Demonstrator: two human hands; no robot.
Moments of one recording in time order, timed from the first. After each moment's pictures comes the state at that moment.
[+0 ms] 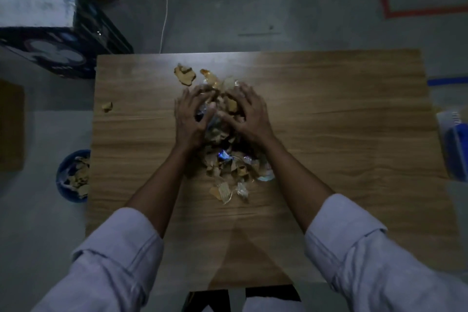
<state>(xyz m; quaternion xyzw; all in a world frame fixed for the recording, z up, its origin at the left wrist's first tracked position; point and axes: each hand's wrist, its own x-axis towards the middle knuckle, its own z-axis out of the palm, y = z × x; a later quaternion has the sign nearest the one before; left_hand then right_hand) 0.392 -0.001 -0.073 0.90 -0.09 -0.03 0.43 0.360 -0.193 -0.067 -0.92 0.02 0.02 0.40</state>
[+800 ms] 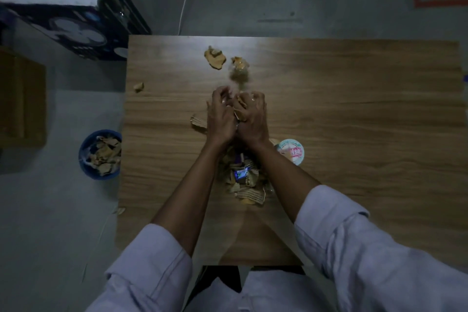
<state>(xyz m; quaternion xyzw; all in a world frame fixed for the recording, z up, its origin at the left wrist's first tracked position) 0.354 -0.004 -0.045 0.83 0.07 -0.13 0.55 0.342 -0.106 -0.089 -0.95 -0.02 -0.12 0.27</state>
